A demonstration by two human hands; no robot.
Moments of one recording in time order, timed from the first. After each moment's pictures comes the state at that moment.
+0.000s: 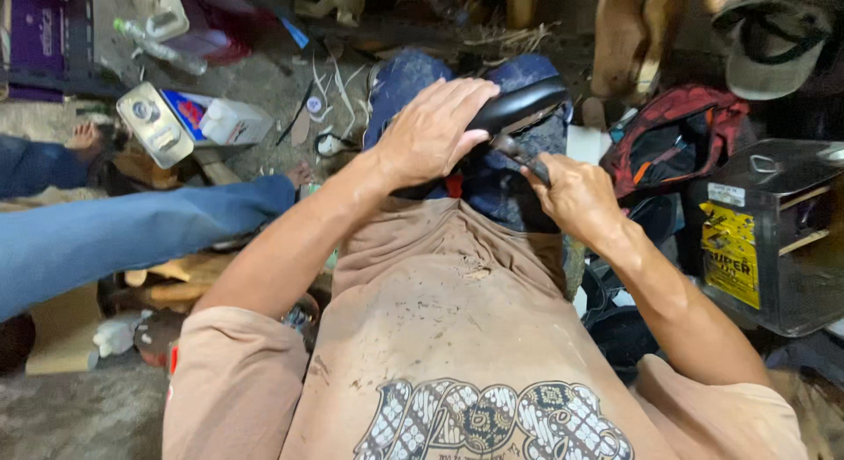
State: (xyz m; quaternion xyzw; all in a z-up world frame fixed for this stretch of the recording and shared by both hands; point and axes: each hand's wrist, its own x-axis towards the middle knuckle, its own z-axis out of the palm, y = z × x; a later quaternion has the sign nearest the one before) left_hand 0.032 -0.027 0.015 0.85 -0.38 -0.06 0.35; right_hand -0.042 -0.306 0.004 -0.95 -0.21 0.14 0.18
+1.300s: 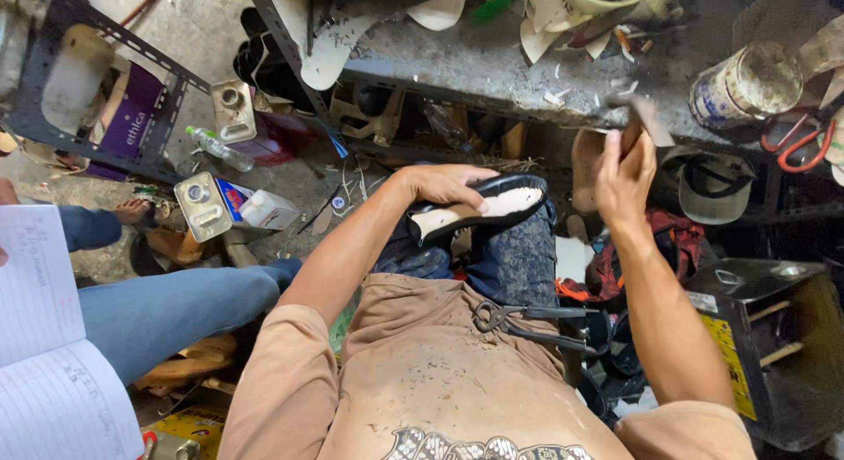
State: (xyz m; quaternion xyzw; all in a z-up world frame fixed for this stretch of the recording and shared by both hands) left_hand 0.123 -0.023 -0.021 0.66 -0.24 -0.46 0.54; right_hand 0.081 -0.300 0.055 -0.91 -0.06 -0.24 0.33
